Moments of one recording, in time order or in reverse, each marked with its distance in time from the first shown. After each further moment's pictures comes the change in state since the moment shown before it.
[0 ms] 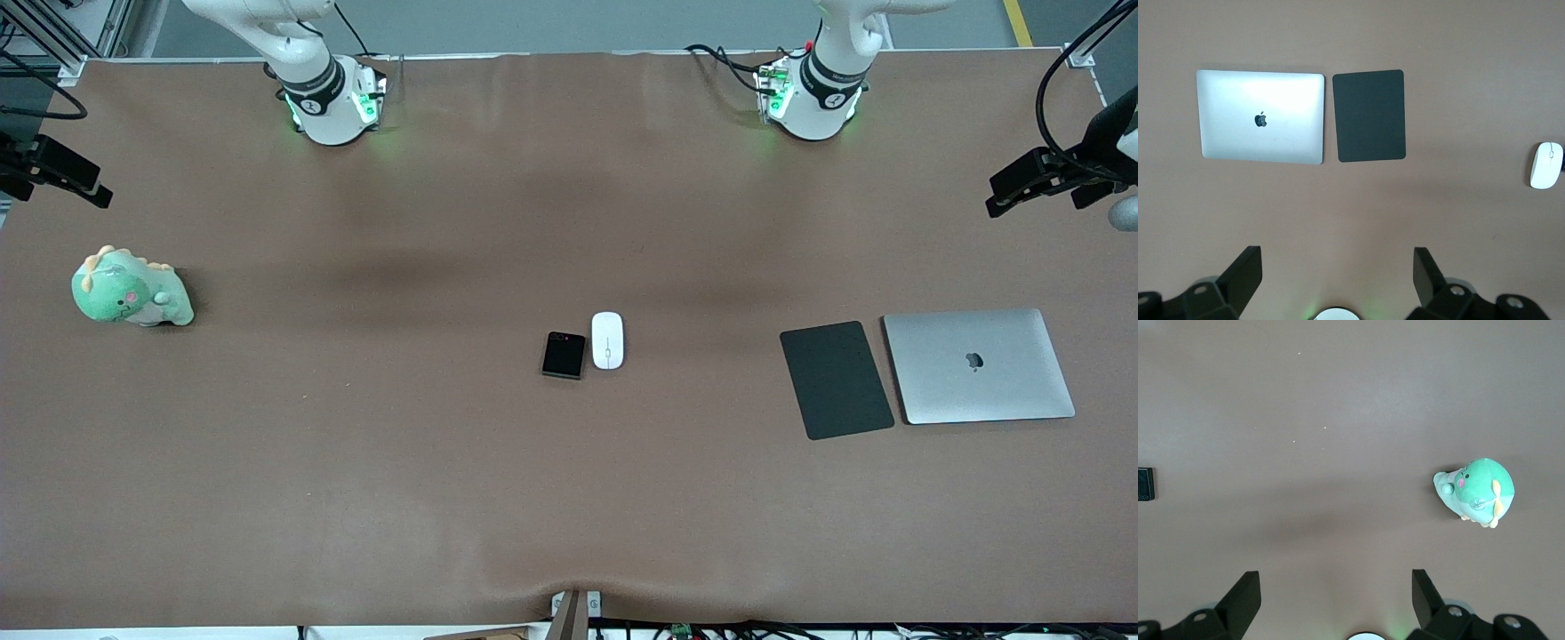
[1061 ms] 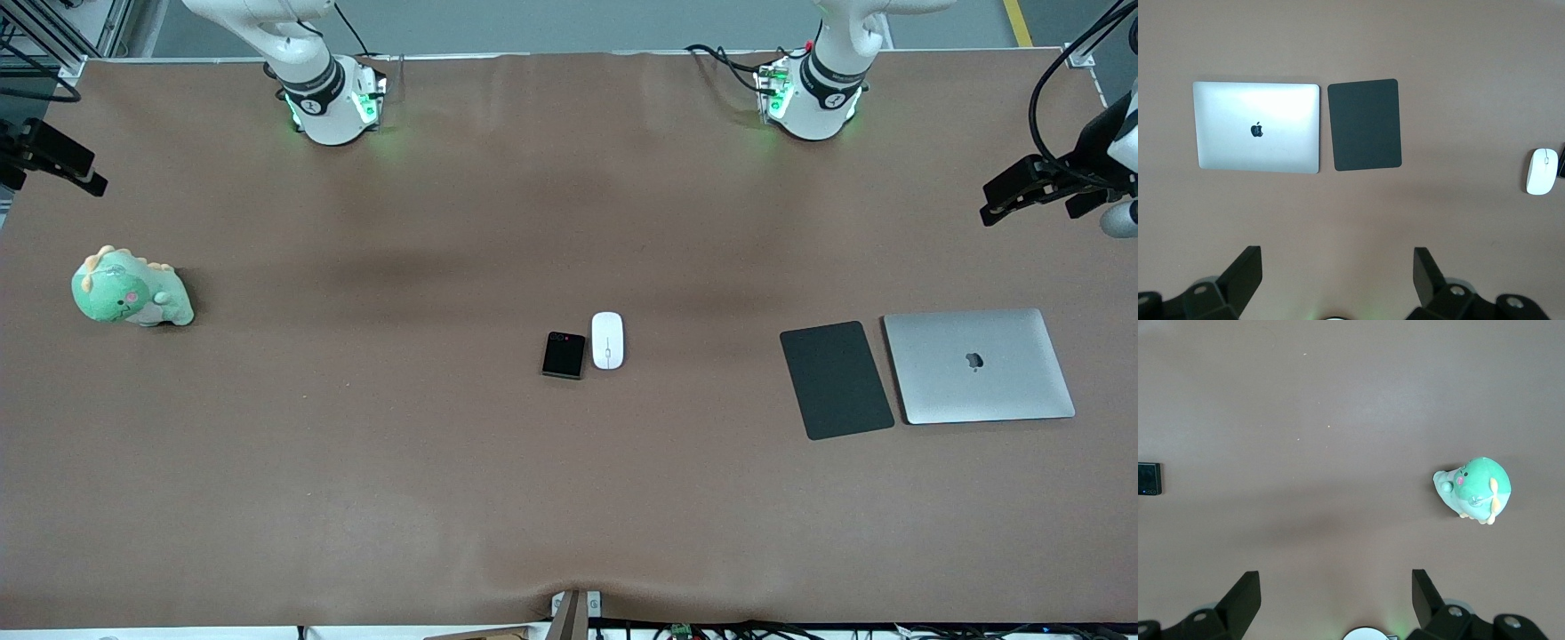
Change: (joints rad) left arm -0.013 0.008 -0.003 0.000 0.000 0.032 0.000; right arm 0.005 -0.002 0.011 0.064 0.000 -0.059 0.000
